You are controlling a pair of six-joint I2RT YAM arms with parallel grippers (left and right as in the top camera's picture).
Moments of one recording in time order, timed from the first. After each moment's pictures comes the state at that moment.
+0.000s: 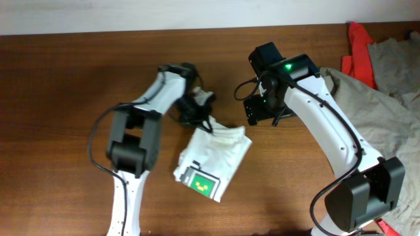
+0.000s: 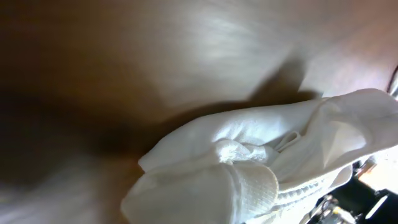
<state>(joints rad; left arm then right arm) -0.32 2.40 1.85 -1.20 0.62 0.03 0.36 1.80 1.69 -1.37 0.09 0.20</state>
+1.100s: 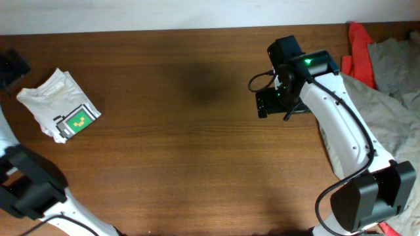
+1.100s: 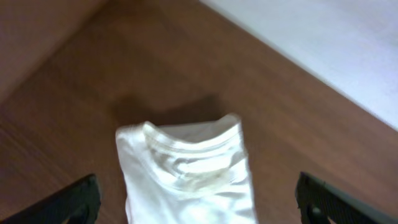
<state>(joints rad) 0.59 2.09 2.06 -0.79 0.16 -0.07 0.26 1.78 1.69 -1.32 0.06 0.21</state>
